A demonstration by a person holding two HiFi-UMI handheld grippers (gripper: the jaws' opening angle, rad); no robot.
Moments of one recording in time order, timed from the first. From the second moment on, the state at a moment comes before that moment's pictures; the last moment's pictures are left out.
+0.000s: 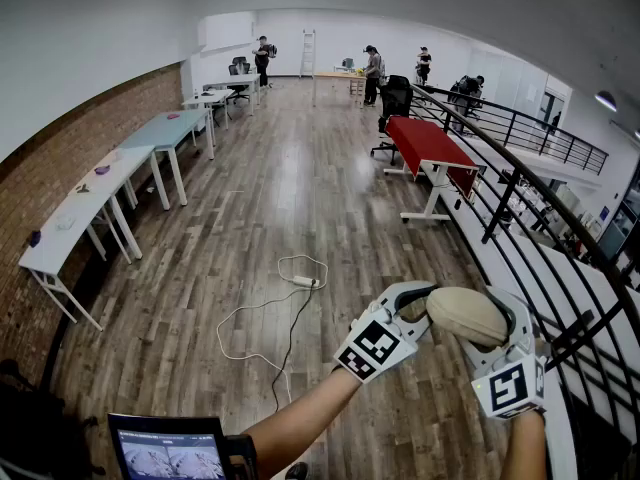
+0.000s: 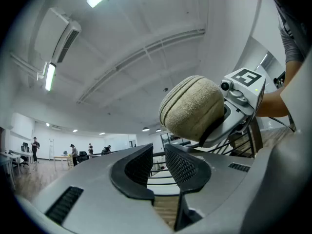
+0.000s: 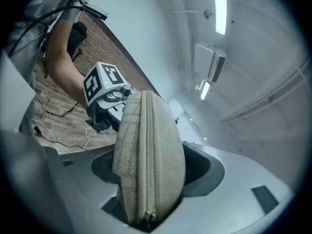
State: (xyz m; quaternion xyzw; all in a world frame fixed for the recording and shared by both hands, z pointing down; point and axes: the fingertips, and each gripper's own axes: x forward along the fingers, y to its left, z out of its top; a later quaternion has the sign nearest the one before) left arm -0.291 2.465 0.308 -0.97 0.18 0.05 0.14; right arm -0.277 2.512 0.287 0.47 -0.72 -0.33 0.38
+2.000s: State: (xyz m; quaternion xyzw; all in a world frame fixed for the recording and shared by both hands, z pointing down) left arm -0.297 2.346 0.384 -0.96 0.15 -0.05 0.22; right arm -0.287 2.392 0.343 0.48 -0.70 -0.29 0.44
